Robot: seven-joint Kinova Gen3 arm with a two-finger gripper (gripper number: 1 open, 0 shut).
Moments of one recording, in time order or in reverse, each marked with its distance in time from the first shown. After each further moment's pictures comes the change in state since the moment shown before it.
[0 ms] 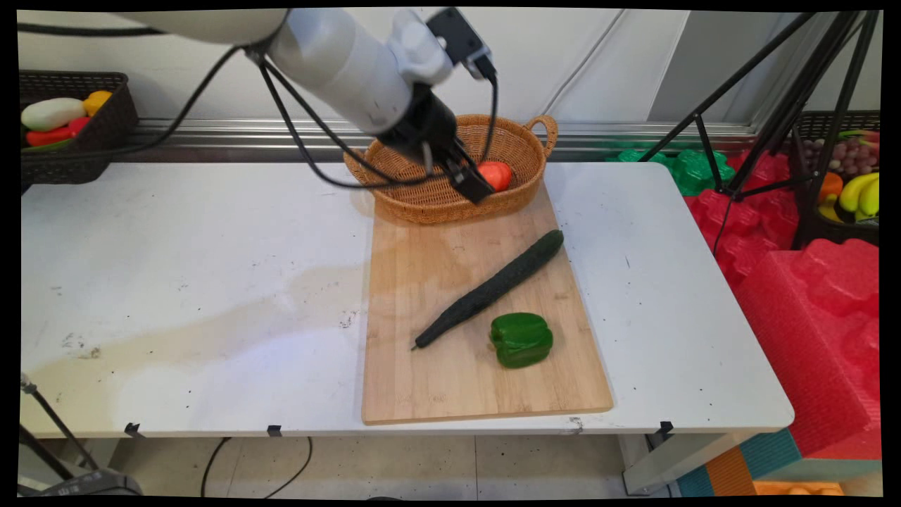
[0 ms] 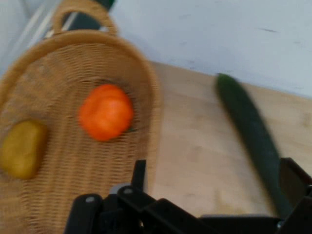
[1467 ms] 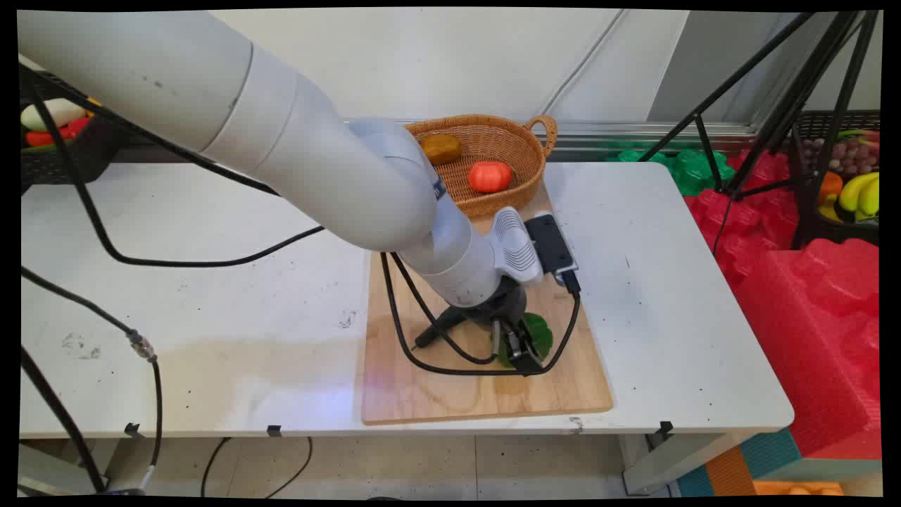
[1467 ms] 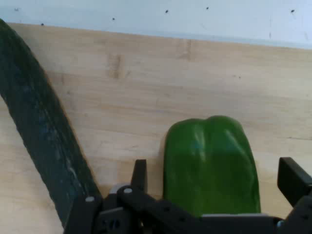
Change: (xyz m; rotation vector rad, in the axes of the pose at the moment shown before) arm -0.035 0.152 0.112 -0.233 -0.153 0.142
